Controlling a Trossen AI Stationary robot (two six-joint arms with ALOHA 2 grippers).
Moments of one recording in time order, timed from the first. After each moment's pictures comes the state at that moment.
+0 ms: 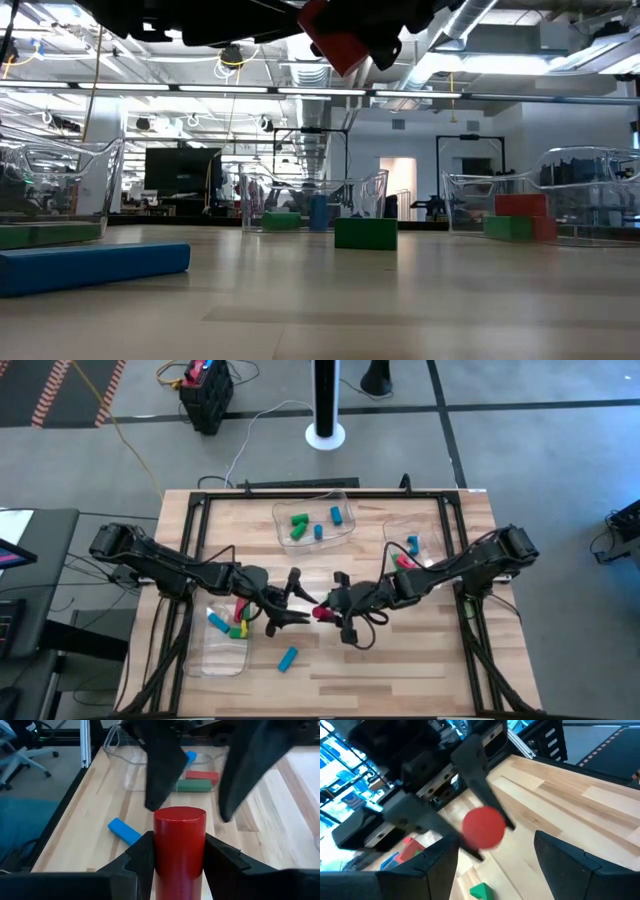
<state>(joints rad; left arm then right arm) -0.21 1.38 0.75 0.39 0.05 0.56 0.28 1.62 1.11 0.01 0.13 0.15</state>
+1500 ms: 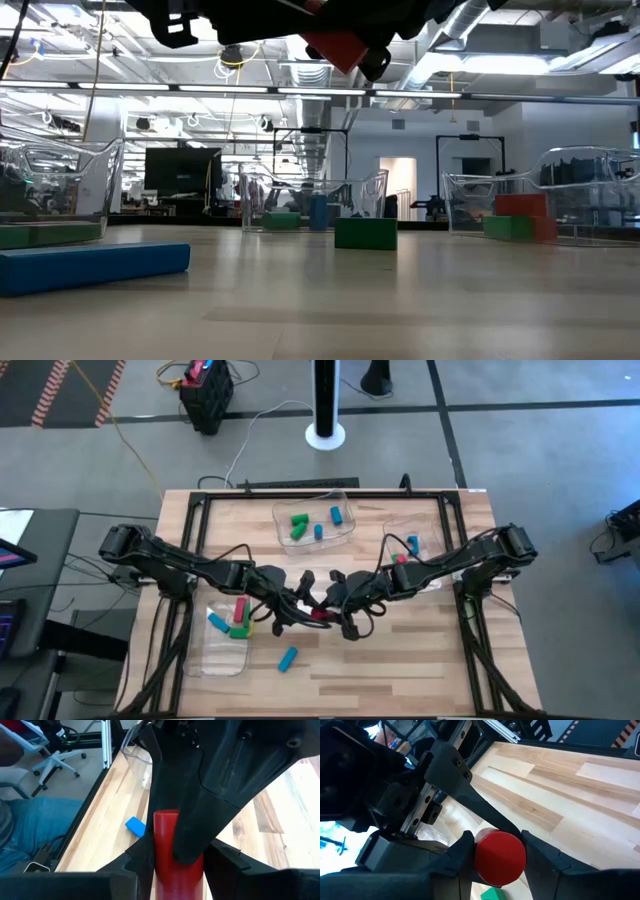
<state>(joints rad) -0.20 1.47 0.94 0.17 0.10 0.74 0.21 1.62 1.11 0.02 -0.05 0.16</state>
